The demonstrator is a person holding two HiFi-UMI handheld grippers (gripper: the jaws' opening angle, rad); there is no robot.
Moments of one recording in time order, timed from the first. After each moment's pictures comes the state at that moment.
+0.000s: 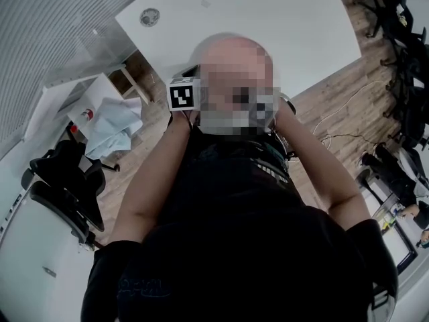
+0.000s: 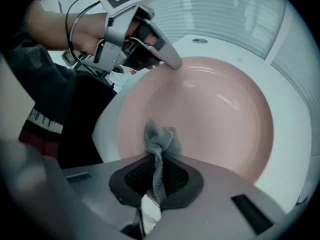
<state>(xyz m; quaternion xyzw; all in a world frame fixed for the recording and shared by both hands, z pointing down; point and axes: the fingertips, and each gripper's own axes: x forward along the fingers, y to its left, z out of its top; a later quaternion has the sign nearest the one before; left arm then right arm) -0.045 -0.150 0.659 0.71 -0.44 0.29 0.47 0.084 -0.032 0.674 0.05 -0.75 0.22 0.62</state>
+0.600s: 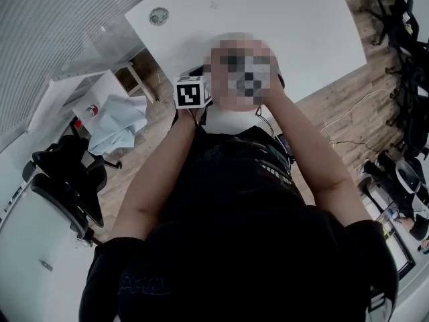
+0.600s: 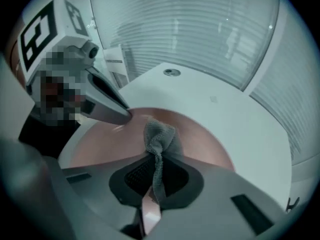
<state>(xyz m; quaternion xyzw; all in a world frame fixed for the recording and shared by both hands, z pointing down) -0.045 -0.152 0.660 0.70 -0.45 0.28 0.48 0.026 -0.168 0.668 0.18 -0.79 0.14 0.57</state>
